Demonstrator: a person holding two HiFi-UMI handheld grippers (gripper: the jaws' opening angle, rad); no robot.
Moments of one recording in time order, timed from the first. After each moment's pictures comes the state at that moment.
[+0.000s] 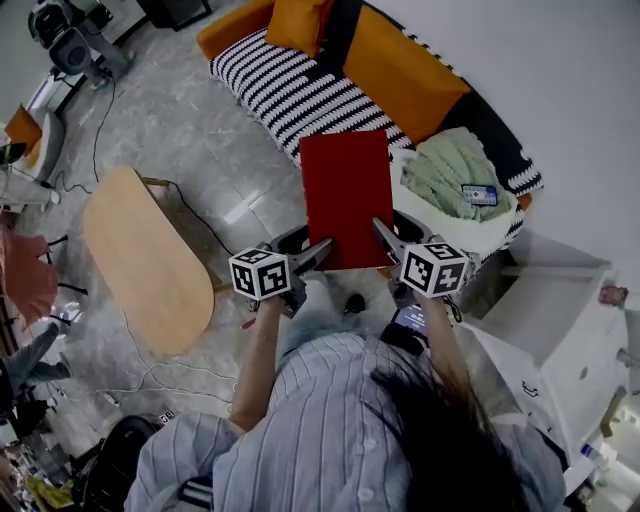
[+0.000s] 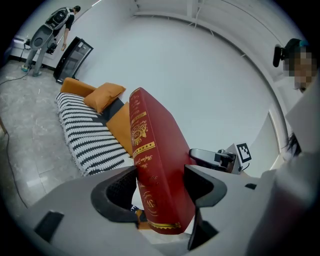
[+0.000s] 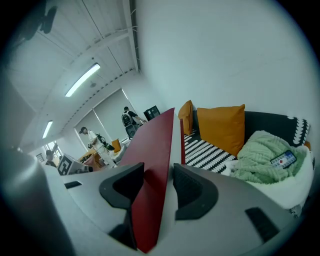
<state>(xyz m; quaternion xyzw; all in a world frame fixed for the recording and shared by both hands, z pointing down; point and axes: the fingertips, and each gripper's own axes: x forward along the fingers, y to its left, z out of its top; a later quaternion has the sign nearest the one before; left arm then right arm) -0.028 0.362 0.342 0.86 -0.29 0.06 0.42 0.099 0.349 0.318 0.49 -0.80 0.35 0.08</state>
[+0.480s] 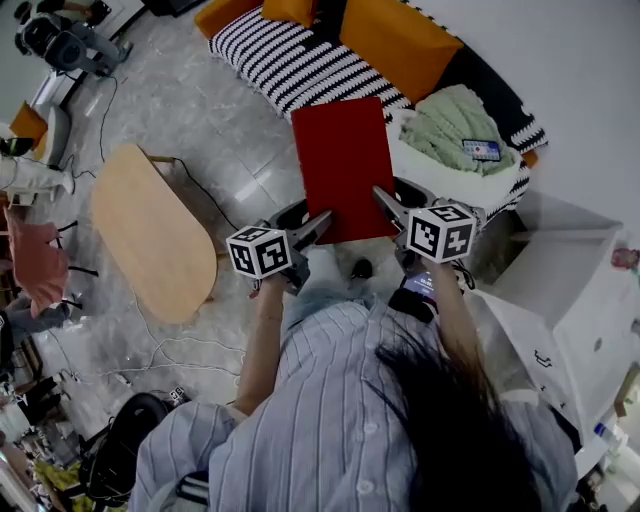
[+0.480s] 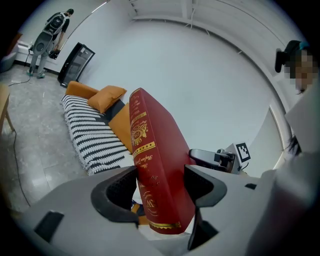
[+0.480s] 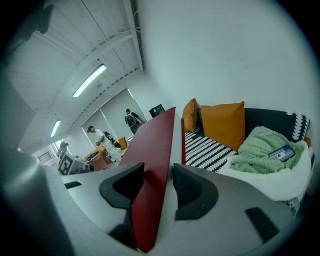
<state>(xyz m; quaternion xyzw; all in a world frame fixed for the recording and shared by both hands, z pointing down) -0.016 0.427 0.334 0.86 -0.31 0.06 0.41 0.112 0.408 0.314 0.45 -0.81 0.35 0.07</state>
